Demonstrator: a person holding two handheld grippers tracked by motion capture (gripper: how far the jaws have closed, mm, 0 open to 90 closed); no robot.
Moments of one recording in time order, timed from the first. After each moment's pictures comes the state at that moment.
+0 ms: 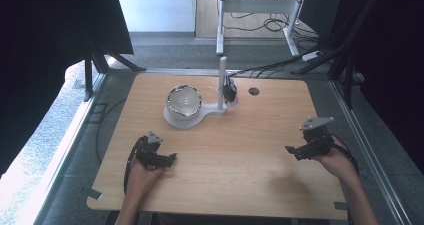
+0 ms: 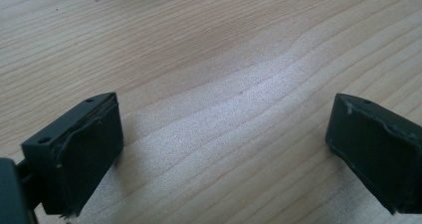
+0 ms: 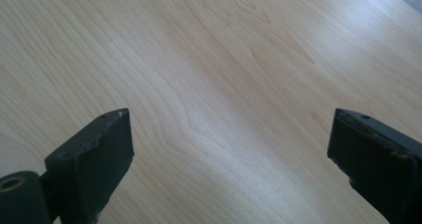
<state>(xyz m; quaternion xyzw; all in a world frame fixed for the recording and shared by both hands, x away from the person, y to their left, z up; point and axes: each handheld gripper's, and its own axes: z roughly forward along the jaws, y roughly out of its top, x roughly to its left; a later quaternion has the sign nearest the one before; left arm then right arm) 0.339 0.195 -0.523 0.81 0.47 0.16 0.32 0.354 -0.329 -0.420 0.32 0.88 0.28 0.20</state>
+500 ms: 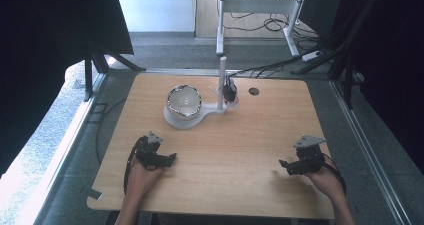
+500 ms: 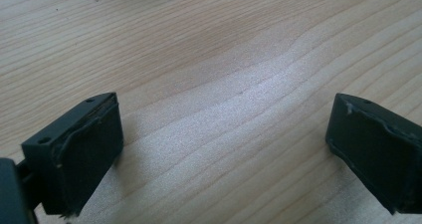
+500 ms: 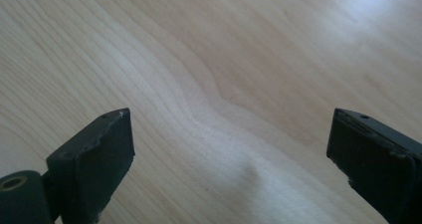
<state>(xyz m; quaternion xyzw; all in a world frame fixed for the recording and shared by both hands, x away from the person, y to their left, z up) 0.339 0.195 -0.523 0.81 0.47 0.16 0.32 0.329 -0.322 -0.482 0.36 0.86 0.29 0.20</state>
